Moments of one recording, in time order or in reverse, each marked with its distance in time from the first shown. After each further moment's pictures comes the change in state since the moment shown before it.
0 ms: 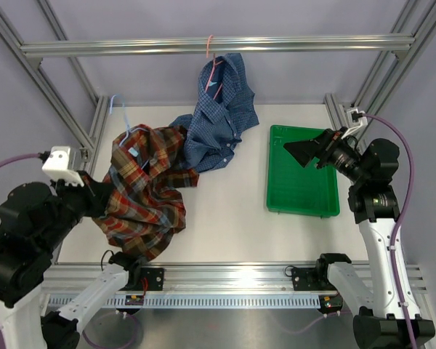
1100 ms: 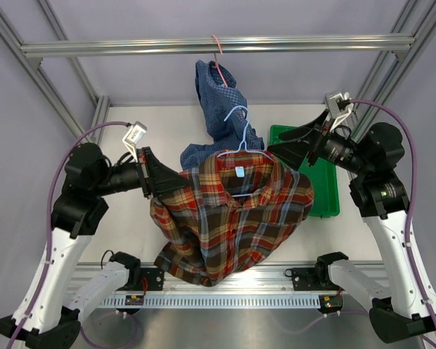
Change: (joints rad) left arm -0.001 0.061 -0.451 0.806 0.993 -0.331; right arm 0.243 0.106 0.265 -0.082 -0.071 -0.083
